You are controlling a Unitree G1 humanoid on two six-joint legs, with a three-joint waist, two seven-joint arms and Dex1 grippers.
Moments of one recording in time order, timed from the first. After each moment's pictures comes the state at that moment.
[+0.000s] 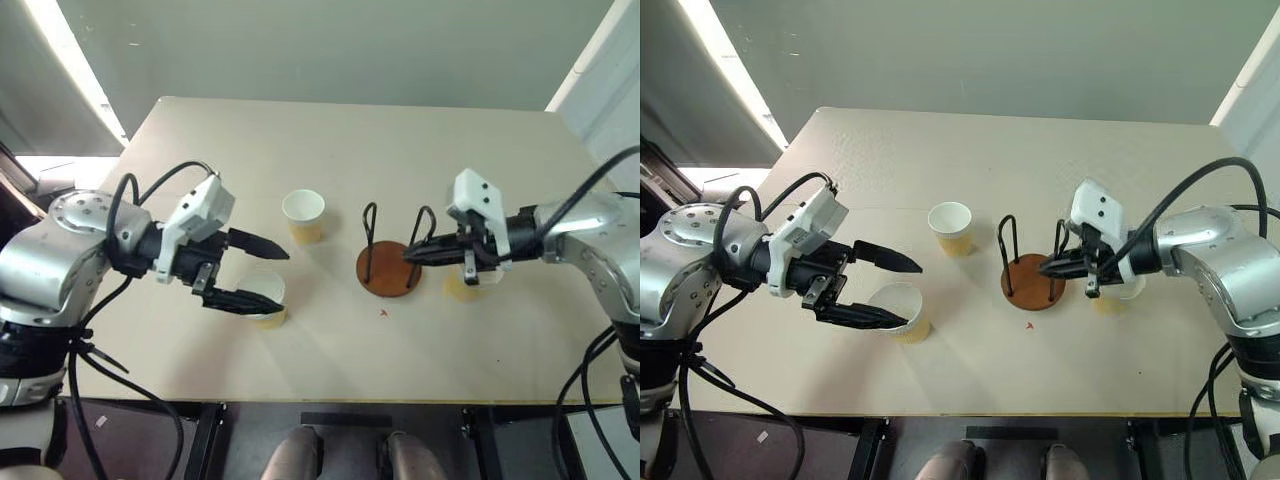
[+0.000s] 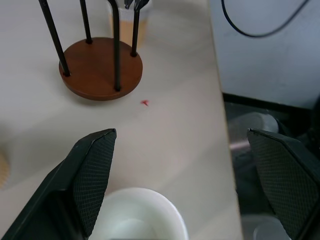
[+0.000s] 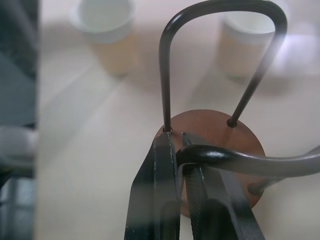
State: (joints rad) left arm -0.64 1.04 -0.02 -0.22 -0.64 0.75 -1.48; right arm -0.73 -0.91 0.14 -0.41 0.50 0.97 1.15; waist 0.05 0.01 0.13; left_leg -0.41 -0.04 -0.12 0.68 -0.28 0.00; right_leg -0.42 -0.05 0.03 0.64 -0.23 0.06
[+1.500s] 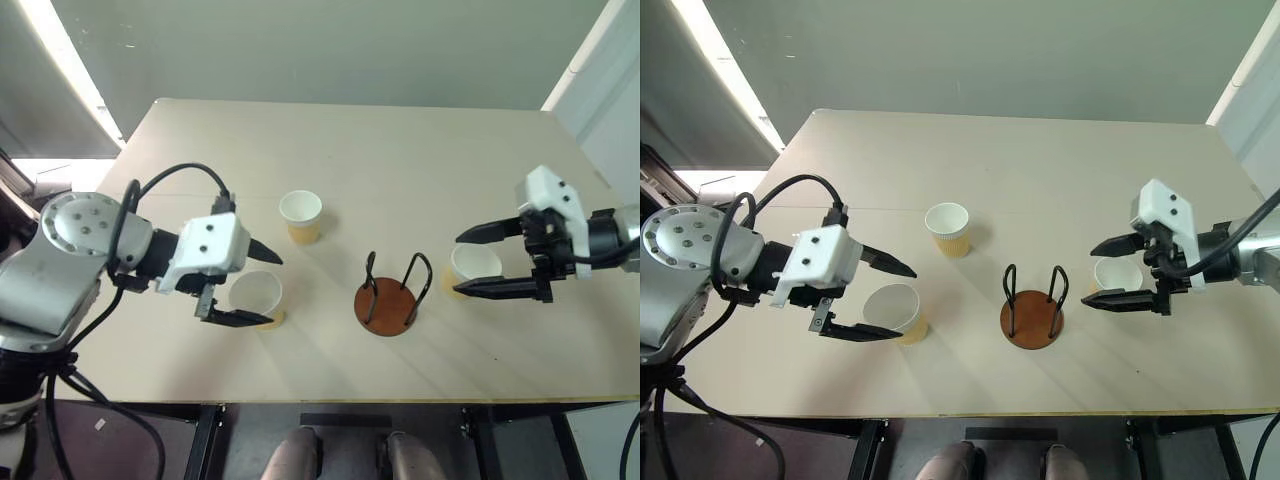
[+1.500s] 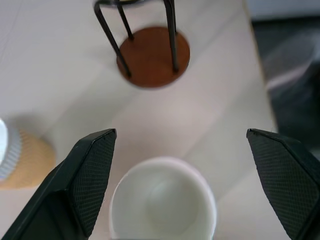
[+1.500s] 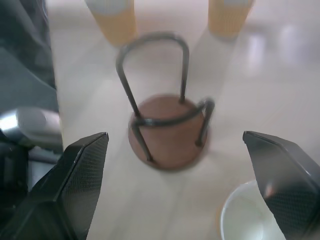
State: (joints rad) left arm -0.54 1.18 -0.07 -0.38 -0.36 0.44 -1.40; right arm -0.61 -1.13 -0.09 -0.37 0.67 0.94 1.24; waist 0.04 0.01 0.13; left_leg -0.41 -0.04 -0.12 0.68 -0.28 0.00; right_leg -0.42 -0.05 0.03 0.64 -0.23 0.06
